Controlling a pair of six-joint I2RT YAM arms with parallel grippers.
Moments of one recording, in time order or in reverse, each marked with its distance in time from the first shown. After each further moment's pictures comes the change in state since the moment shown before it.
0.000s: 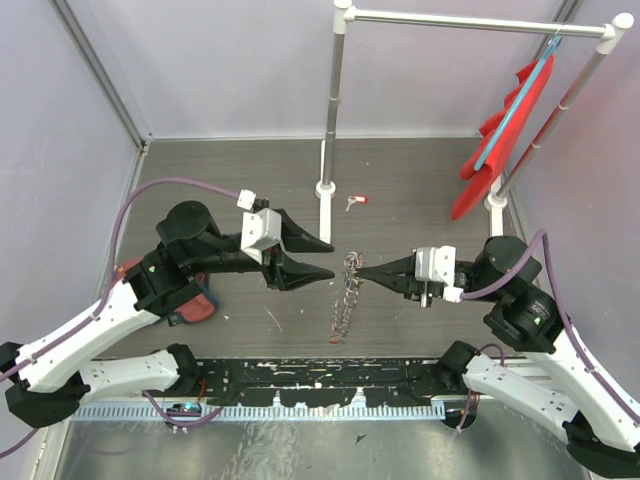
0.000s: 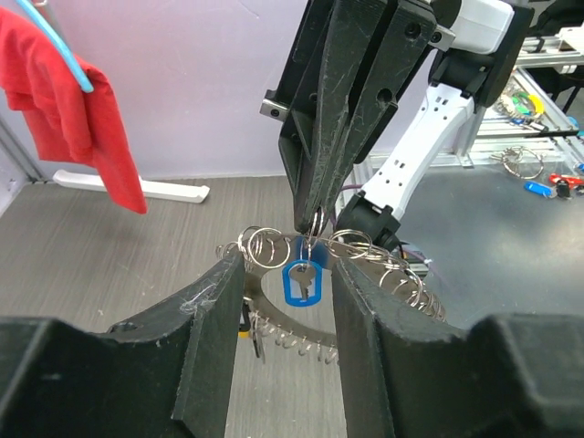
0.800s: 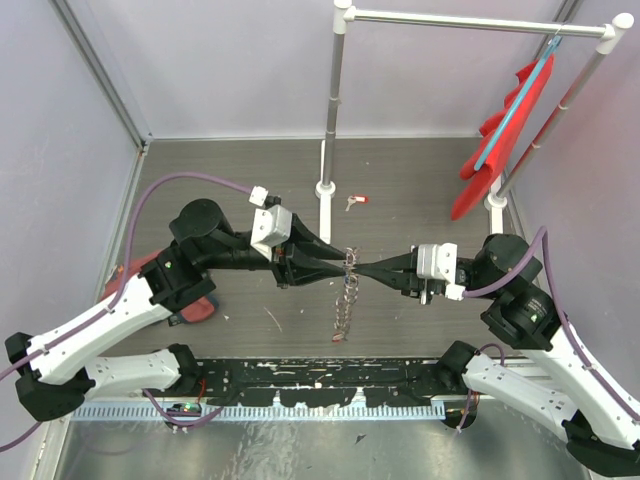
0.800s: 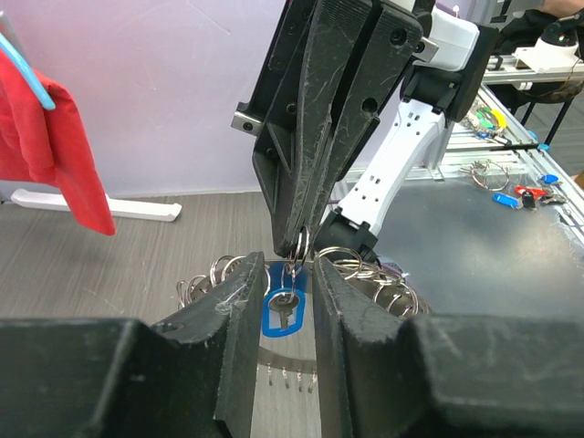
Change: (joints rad) left arm -0.007 0.062 -0.016 0.120 0.064 -0.075; right arm 0.000 0.015 0.000 0.078 -0.014 0.019
